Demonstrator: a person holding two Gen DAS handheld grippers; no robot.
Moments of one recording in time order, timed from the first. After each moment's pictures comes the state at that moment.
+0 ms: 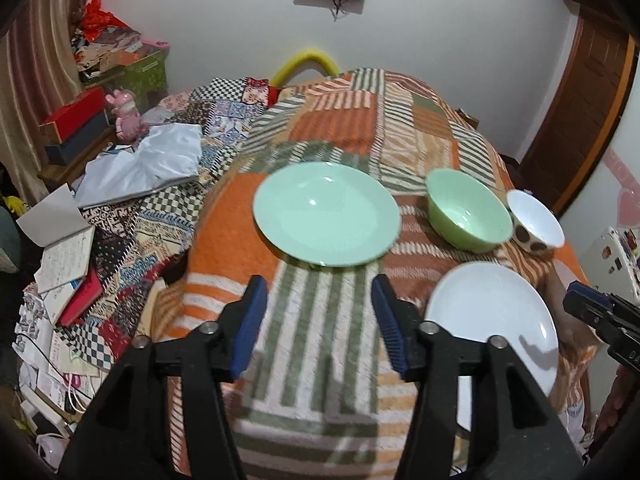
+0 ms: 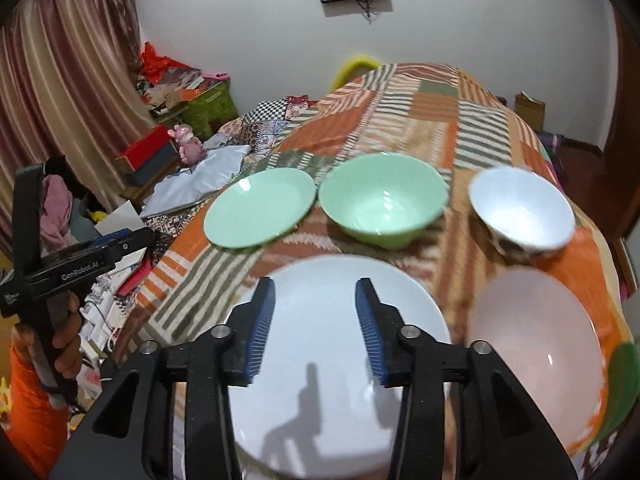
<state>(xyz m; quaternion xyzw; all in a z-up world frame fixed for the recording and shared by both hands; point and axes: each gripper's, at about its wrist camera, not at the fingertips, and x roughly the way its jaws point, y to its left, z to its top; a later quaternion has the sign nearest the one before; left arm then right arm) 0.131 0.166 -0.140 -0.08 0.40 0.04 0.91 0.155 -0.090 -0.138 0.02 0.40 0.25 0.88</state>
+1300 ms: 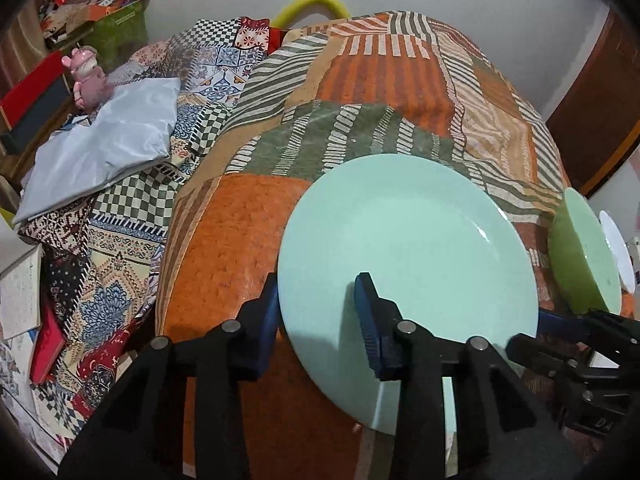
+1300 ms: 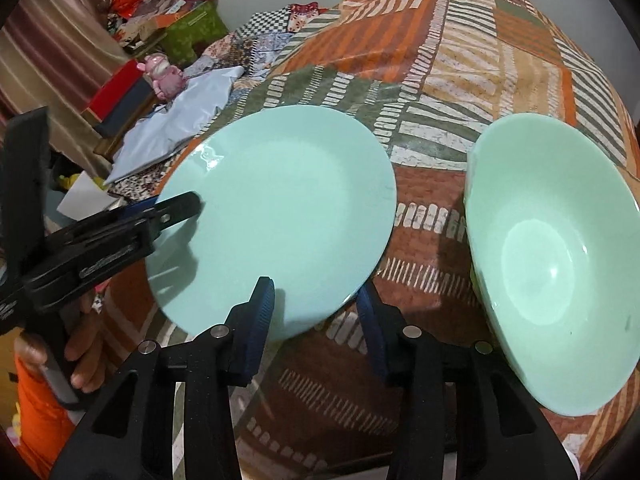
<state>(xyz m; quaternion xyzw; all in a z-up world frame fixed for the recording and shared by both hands) 0.301 0.238 -0.243 -0.10 0.49 0.01 0.87 0.278 0.037 -0.223 -0.01 0.54 0.25 0.80</state>
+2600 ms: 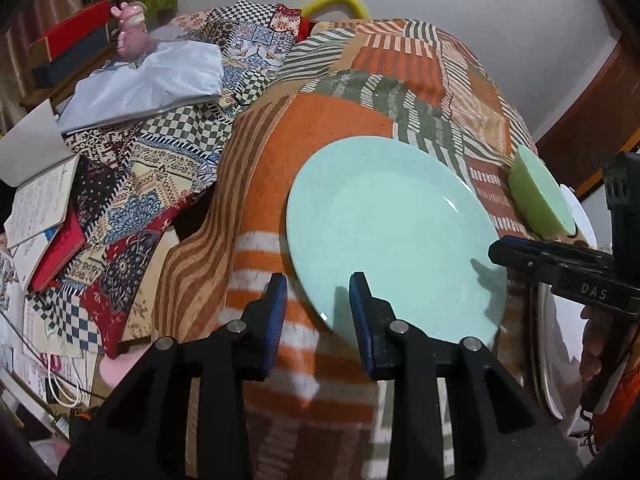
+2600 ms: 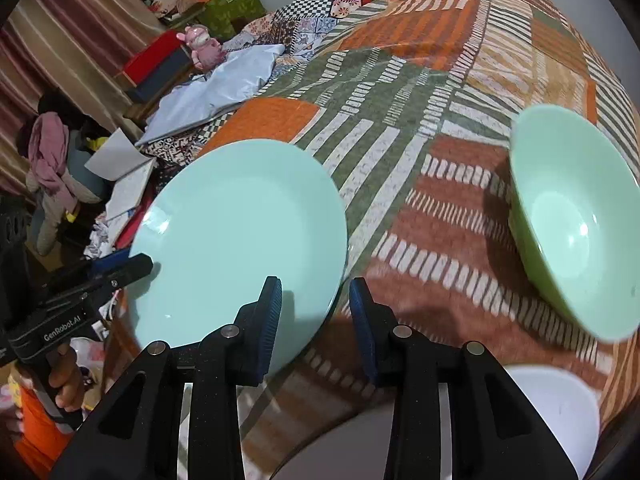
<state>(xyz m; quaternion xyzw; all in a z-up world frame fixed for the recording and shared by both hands) 0.166 0.268 -0.227 -0.16 0.49 0.02 0.85 0.251 0.055 -0.219 -0.04 0.55 0.31 0.78</state>
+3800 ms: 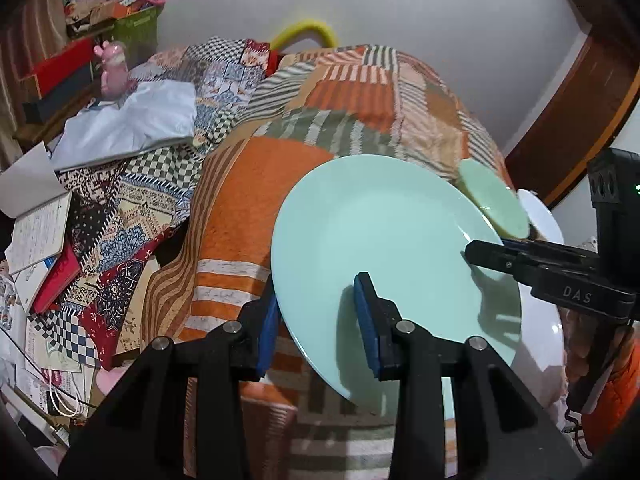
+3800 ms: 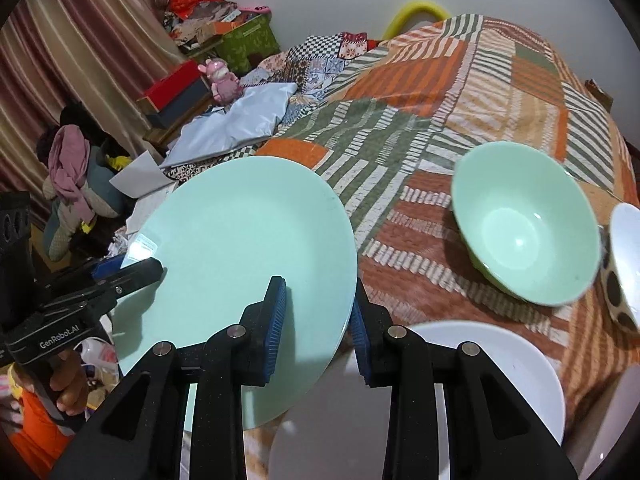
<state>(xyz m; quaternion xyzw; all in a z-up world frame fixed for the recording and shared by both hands) 0.144 0.227 -0.171 -0.14 0.44 -0.01 0.89 0.212 0.012 -0.169 -0.02 0.49 0.32 0.81</state>
